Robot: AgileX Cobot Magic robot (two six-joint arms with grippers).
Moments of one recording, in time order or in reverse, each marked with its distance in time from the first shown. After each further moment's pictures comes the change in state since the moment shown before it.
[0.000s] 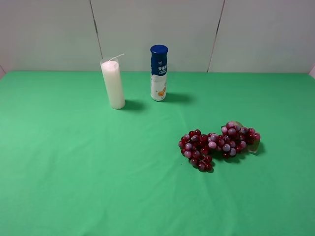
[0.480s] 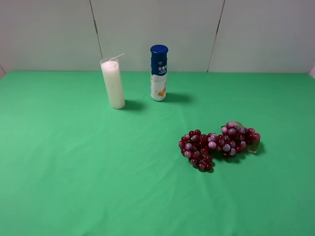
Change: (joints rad) left arm 0.000 0.000 0.000 0.000 0.000 0.000; right arm 0.000 -0.104 0.018 -0.023 0.039 0.027
